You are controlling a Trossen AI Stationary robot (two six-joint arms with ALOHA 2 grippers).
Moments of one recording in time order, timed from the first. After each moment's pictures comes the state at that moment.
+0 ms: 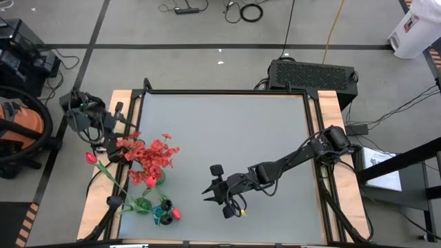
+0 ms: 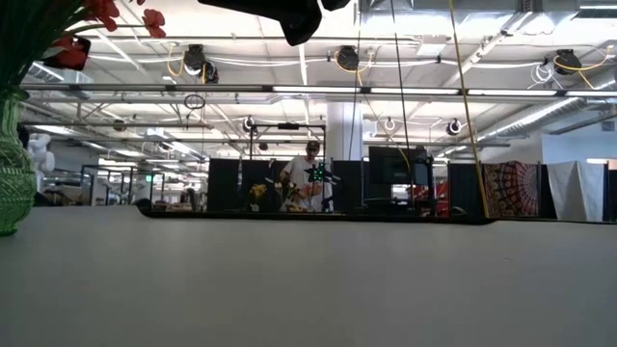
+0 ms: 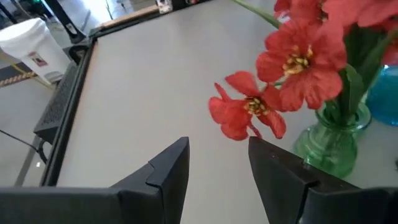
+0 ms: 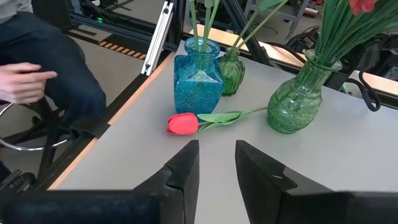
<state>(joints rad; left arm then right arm) -0.96 0.02 0.89 -1.53 -0.68 -0.24 0.37 1.91 1.30 0.21 0.10 -0.07</state>
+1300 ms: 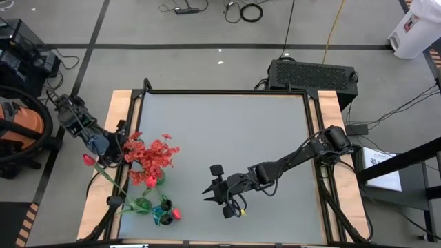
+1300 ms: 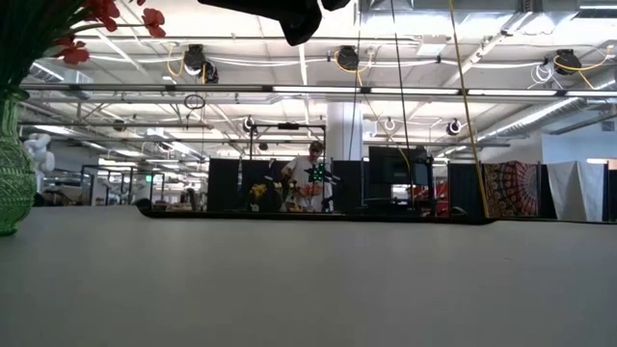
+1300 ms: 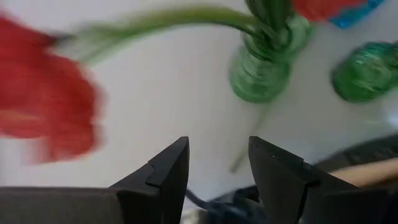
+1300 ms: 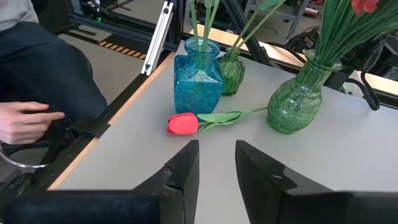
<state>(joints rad) -0.74 0.43 0.91 -1.57 -0.24 -0.26 0.37 1.91 1.30 0.21 0.10 -0.07</state>
